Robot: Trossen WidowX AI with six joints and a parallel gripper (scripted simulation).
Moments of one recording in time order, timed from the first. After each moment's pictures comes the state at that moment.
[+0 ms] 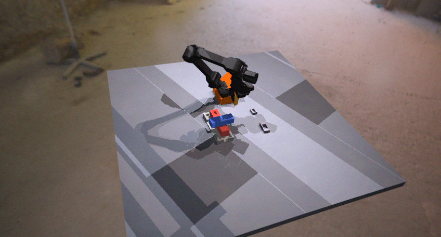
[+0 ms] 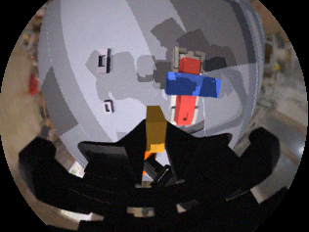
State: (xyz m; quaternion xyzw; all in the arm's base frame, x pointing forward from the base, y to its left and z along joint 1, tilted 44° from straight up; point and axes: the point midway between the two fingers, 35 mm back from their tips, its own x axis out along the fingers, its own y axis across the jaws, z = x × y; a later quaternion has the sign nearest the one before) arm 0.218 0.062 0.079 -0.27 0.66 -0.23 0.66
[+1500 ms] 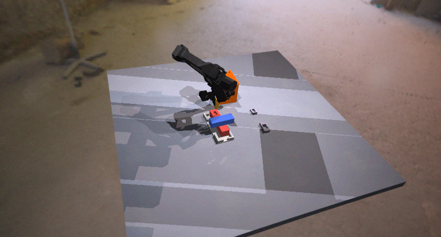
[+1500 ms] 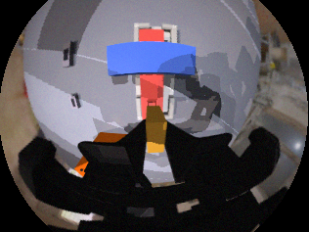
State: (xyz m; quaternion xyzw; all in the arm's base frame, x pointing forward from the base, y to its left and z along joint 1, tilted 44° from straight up) arm 0.185 -0.030 0.119 -0.28 0.66 -0.24 0.65
